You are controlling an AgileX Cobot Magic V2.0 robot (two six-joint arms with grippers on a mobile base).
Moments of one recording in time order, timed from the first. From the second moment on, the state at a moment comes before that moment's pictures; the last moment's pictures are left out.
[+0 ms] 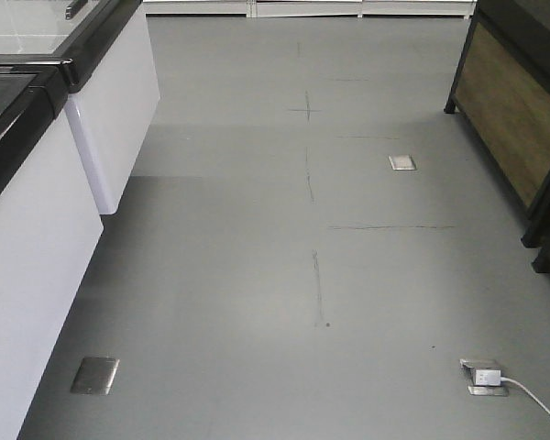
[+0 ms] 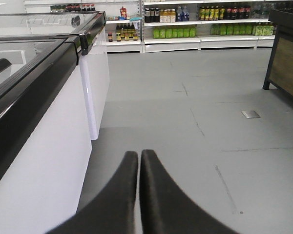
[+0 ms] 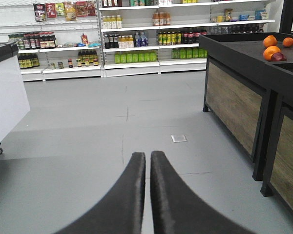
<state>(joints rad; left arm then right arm) 0.00 -0.01 0.03 0.03 0.23 -0.04 -0.10 -0.01 0.03 0.02 0.14 0.03</state>
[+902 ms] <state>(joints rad) 0.00 -0.01 0.03 0.03 0.23 -0.04 -0.10 -0.01 0.03 0.02 0.14 0.03</state>
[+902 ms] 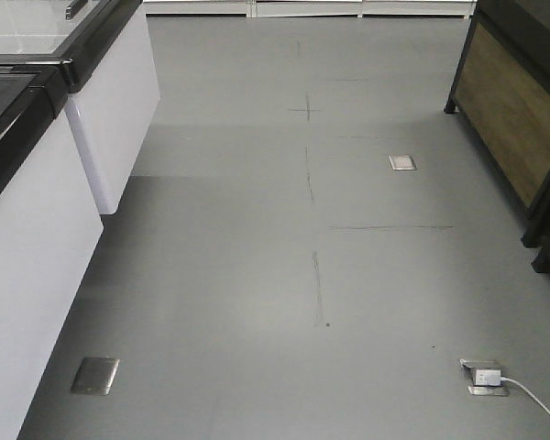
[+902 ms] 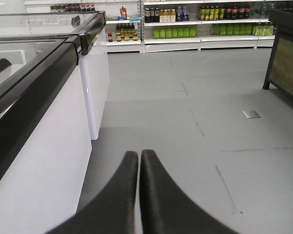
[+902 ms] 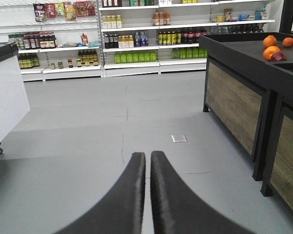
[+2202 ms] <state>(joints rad) 0.00 -0.01 -0.21 0.03 -0.37 -0.12 -0.10 -0.01 0.03 0.02 0.14 0.03</state>
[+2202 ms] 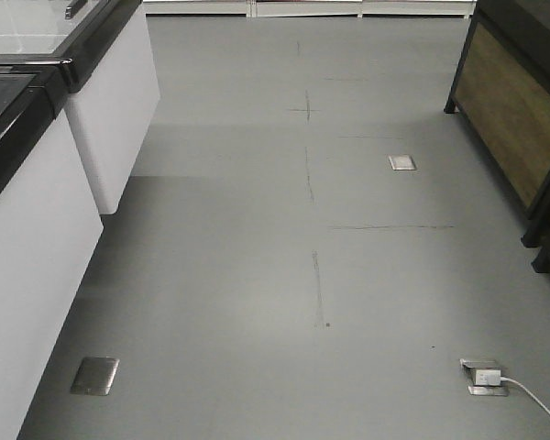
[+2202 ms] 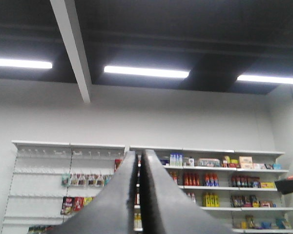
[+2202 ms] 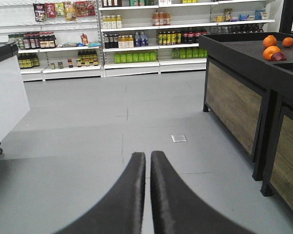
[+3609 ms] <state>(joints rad) 0.00 0.98 -1.02 -0.02 0.26 0.05 -0.10 -0.01 0.03 0.02 0.14 0.03</state>
